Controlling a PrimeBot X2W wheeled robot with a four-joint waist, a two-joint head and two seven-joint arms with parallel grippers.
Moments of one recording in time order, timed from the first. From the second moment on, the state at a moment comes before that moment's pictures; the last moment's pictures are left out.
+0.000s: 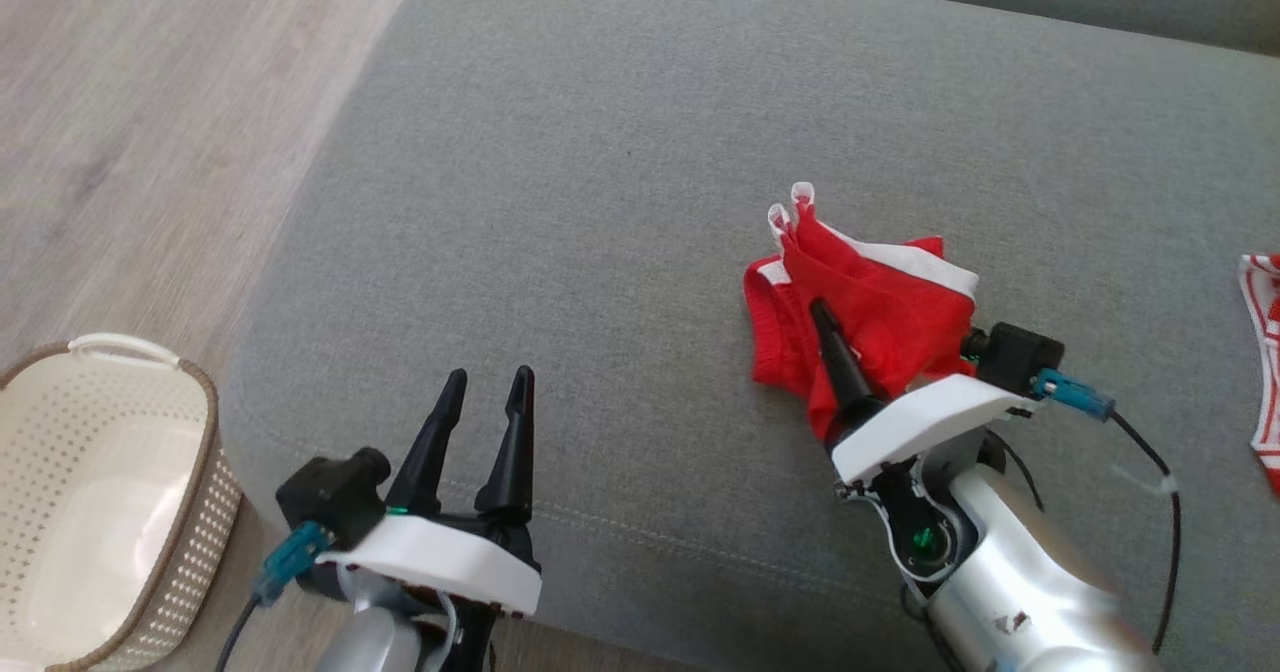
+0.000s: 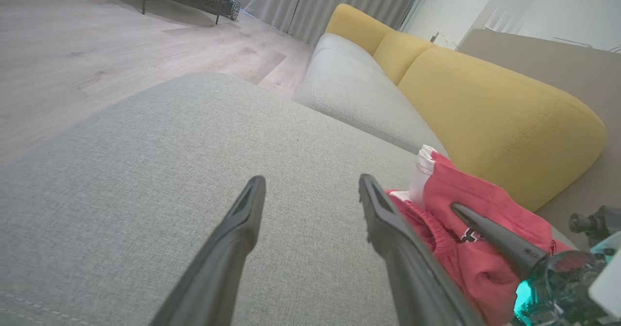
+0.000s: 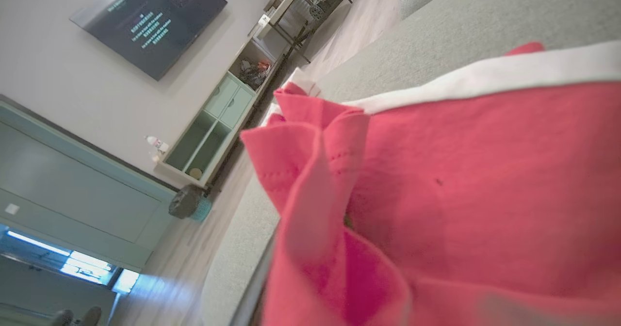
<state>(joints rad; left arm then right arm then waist) -0.04 0.05 -0.37 0.15 -0.49 0.00 -0.25 -0.44 -0.06 0.45 0.70 1.01 0.13 -0.26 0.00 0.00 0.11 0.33</state>
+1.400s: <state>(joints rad) 0.00 0.05 -0.27 0.11 -0.47 0.01 -0.25 -0.37 -0.08 0.17 0.43 0.34 0.13 -0.25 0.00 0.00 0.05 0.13</state>
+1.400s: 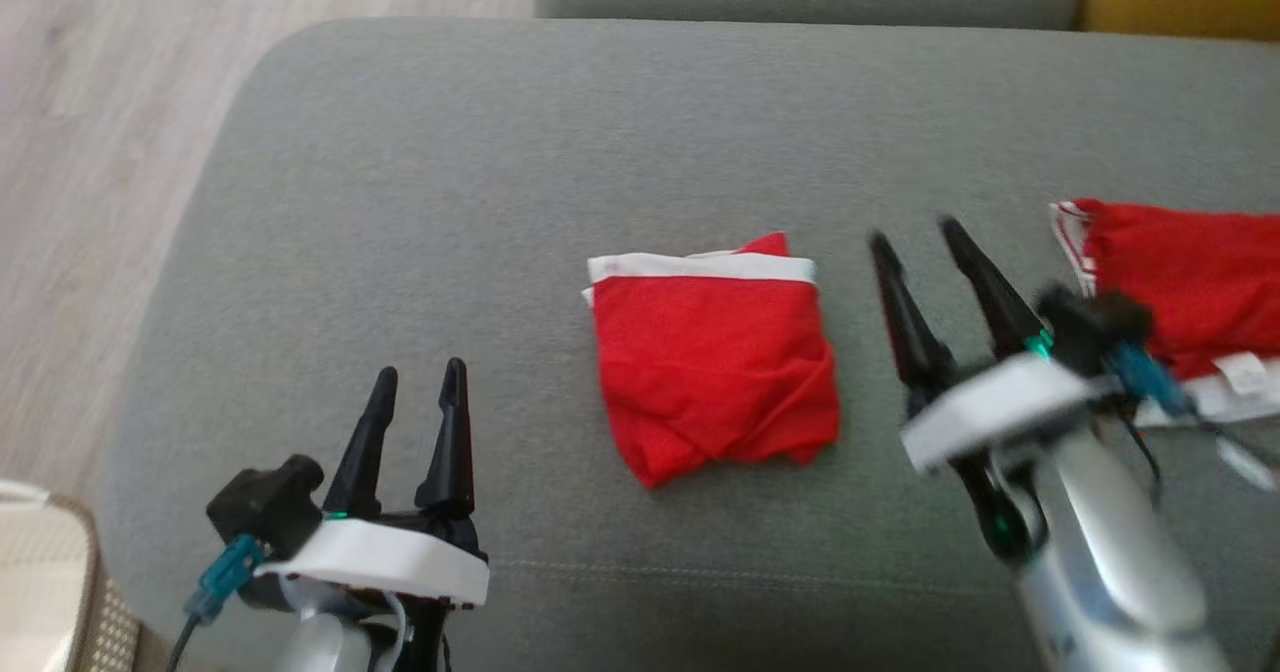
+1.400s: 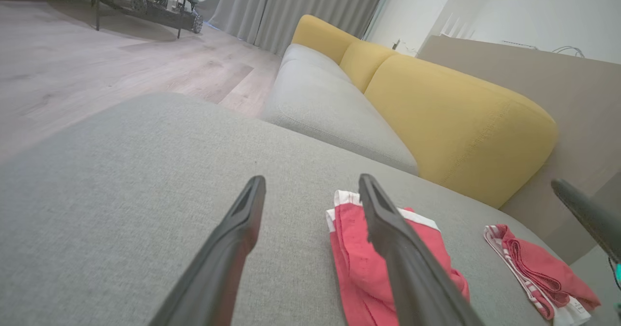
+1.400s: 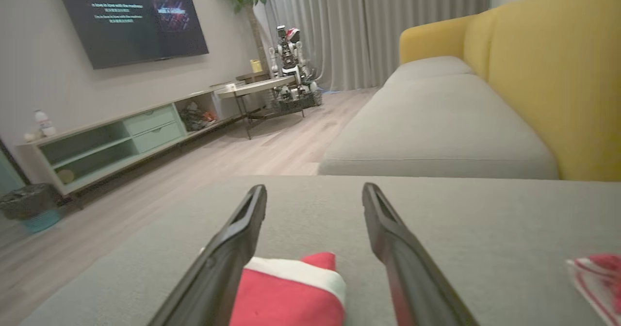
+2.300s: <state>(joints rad) 0.04 0.05 -0.22 0.11 -0.42 -0.03 -0.25 -0.05 -0.05 0.04 0.09 0.13 0.13 -0.25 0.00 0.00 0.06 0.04</state>
